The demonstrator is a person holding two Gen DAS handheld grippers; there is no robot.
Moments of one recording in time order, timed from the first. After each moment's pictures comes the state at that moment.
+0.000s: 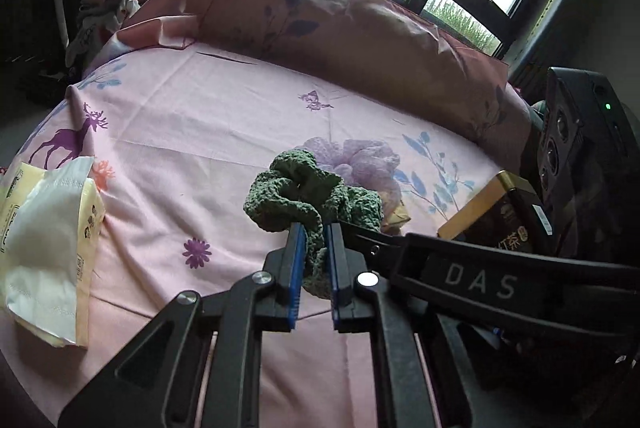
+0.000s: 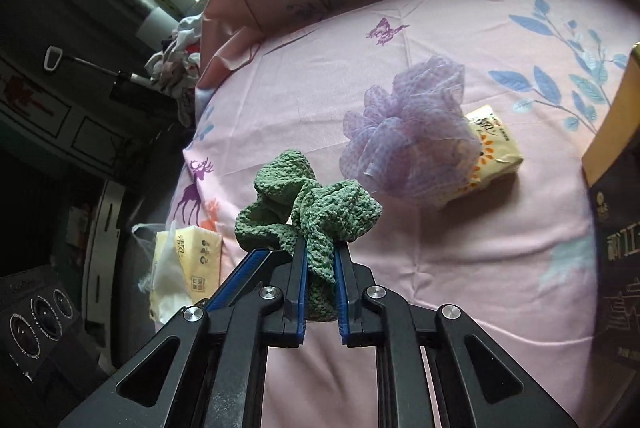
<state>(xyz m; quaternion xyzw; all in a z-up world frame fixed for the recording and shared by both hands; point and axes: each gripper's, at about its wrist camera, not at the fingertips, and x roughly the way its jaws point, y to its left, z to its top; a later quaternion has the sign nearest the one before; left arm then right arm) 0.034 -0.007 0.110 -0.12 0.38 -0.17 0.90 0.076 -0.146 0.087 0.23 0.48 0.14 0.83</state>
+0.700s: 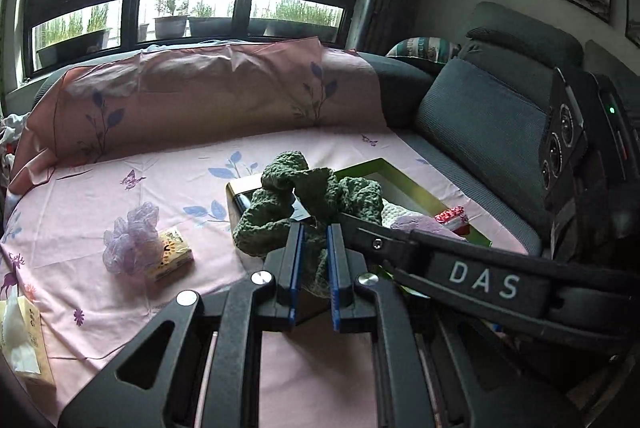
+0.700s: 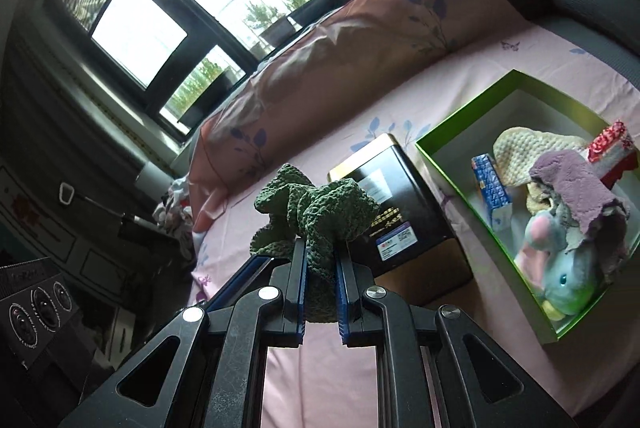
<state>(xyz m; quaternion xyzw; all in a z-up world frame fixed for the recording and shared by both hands) -0.074 -0.183 0.204 0.03 0.30 -0.36 0.88 -0.085 -0.324 0.170 0.35 0.29 0.01 0.89</state>
